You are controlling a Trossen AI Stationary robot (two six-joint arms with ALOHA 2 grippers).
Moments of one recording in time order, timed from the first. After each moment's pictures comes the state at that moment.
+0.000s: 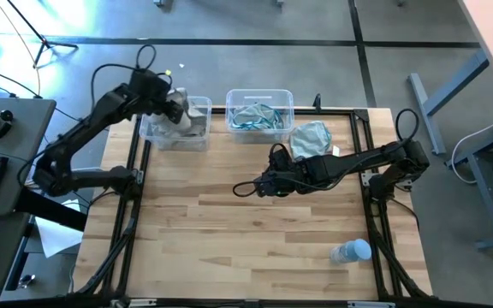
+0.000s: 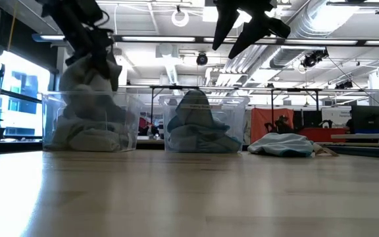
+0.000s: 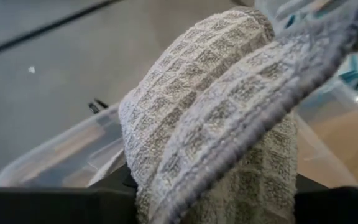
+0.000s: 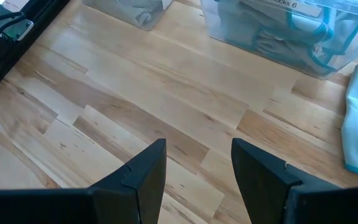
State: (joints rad) left arm 0.97 1.13 1.04 -0.72 0.01 0.00; right arm 0.19 1.68 1.50 -0.91 0.55 1.12
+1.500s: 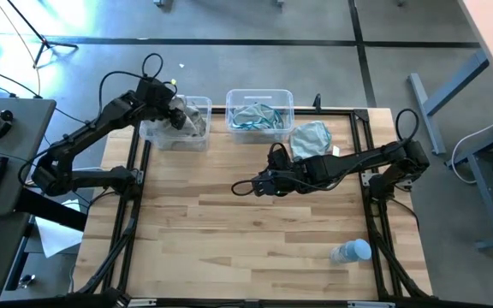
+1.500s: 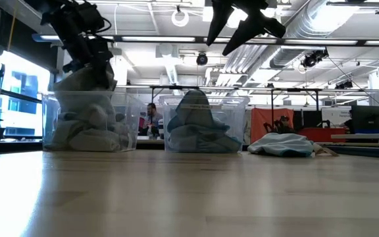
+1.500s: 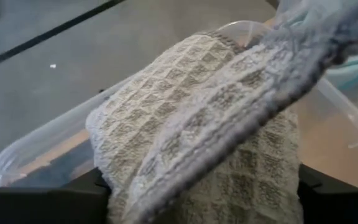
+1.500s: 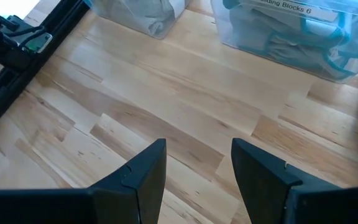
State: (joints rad) left arm 0.93 1.11 0.93 -0.64 -0.09 0.00; right arm 0.19 1.68 1.50 -0.85 0.55 1.12
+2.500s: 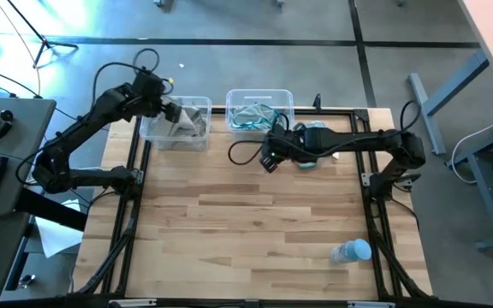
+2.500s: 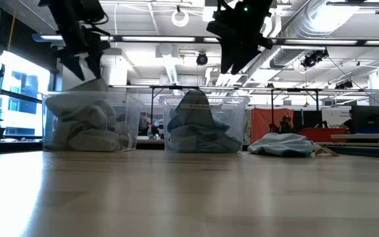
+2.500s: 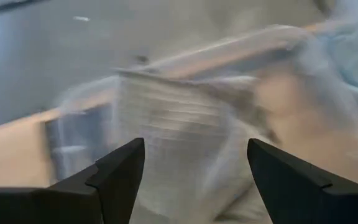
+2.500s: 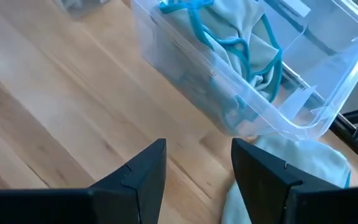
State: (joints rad) left arm 0.89 1.13 1.11 -0.93 -0.22 -0.24; right arm -0.06 1.68 1.50 -0.96 0.53 0.58
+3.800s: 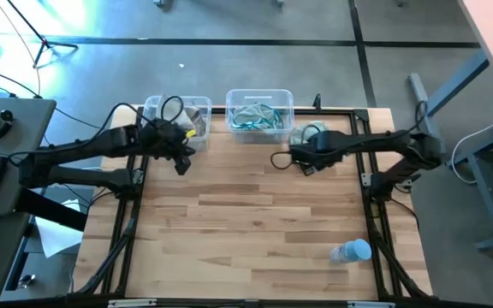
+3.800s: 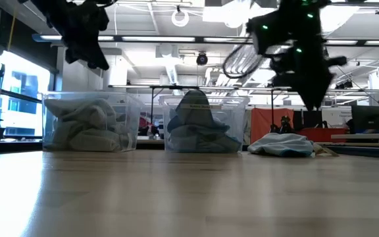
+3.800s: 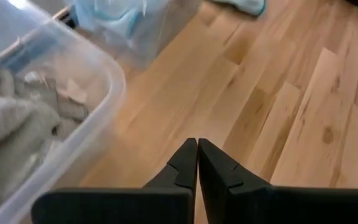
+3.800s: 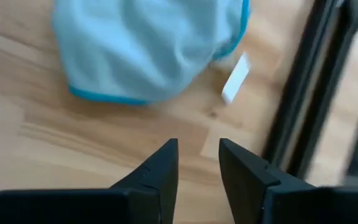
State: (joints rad) left arm 0.31 0.91 0.83 -0.71 -0.08 -0.28; right arm -0.17 1.54 1.13 -1.35 0.39 1.00
